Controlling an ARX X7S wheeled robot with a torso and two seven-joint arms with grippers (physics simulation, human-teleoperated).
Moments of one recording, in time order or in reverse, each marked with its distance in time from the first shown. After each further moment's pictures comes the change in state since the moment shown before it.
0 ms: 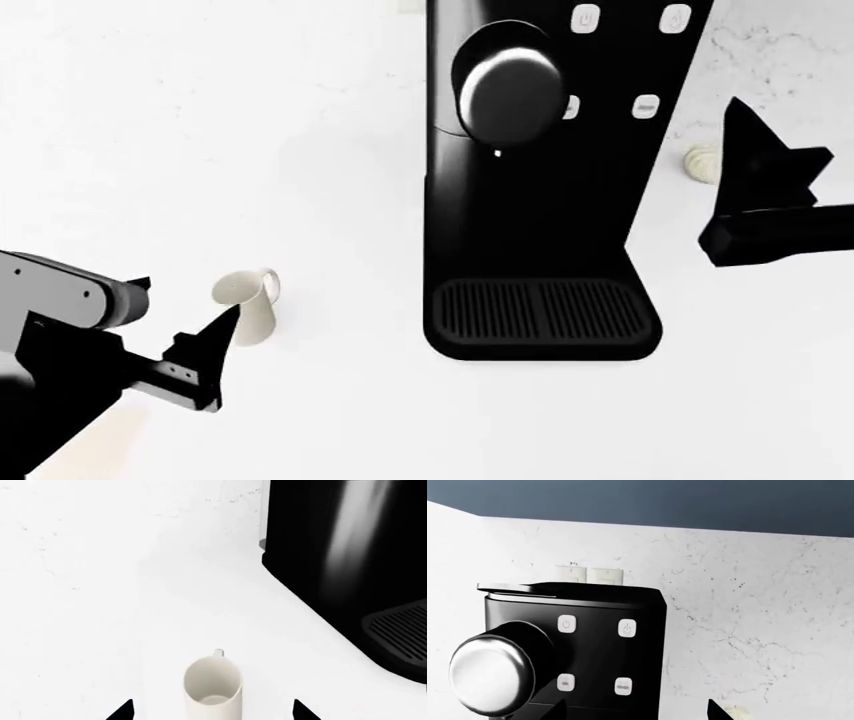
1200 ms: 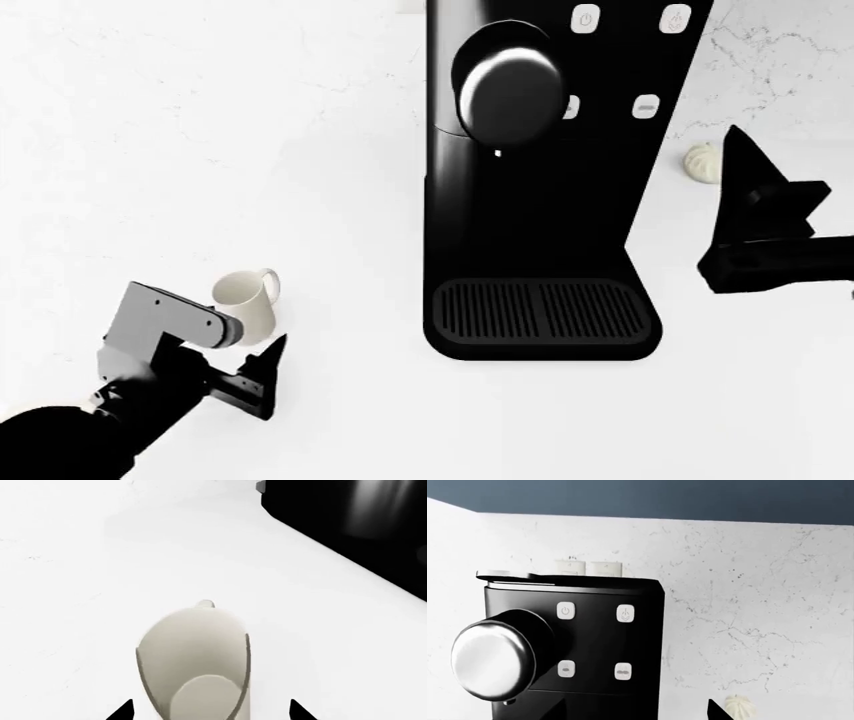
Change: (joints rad) left arm 0.045 0.103 0.427 -0.266 0.587 0.361 0.285; right arm -0.124 0.004 0.085 -0.056 -0.015 -0.032 -0.036
